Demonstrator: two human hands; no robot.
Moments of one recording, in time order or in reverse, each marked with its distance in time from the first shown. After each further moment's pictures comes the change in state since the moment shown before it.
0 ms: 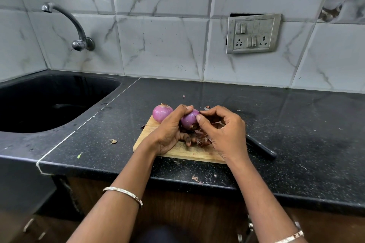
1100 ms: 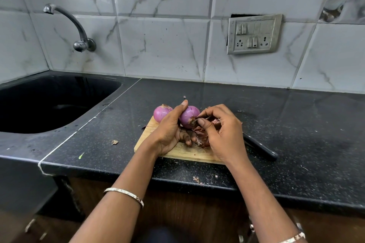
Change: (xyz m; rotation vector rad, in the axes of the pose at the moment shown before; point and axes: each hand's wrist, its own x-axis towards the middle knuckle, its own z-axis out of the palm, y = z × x) left_hand 0.002 0.000 -0.003 -0.019 0.042 -0.071; right_hand 0.000 -0.003 0.002 -0.128 -0.078 -0.120
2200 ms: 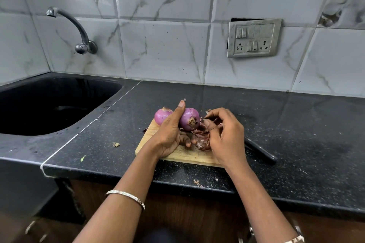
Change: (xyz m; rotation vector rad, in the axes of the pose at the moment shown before) left_hand 0.000 0.001 0.001 -0.006 0.030 0.023; right_hand -0.002 0.004 0.001 -0.124 0.077 -0.008
